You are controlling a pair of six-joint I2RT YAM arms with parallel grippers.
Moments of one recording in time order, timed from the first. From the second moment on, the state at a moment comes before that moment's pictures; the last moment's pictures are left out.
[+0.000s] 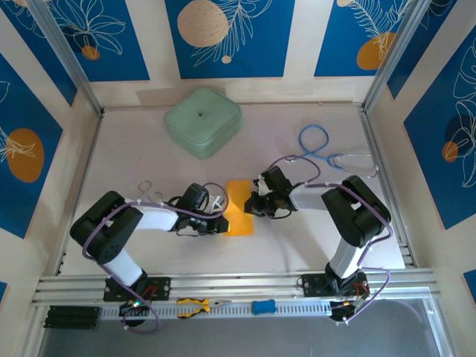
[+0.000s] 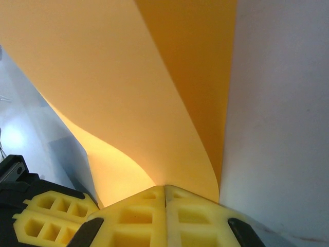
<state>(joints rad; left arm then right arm) -0.68 1.62 0.55 0.11 0.64 -0.70 0.57 1.73 0.74 -0.05 -0.53 0.73</state>
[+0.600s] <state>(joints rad) -0.78 1.48 0.53 -0.08 0.52 -0.70 0.56 1.75 0.78 -0.10 -0.56 0.66</state>
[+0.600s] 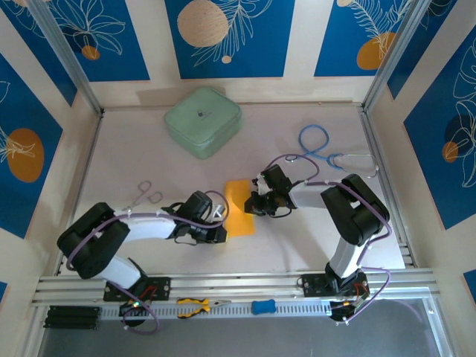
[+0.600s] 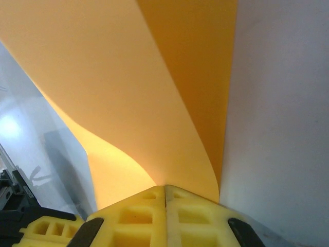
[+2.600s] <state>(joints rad) -0.51 1.82 0.91 -0.08 0.65 -0.59 0.54 1.78 0.81 -0.15 -0.60 0.63</state>
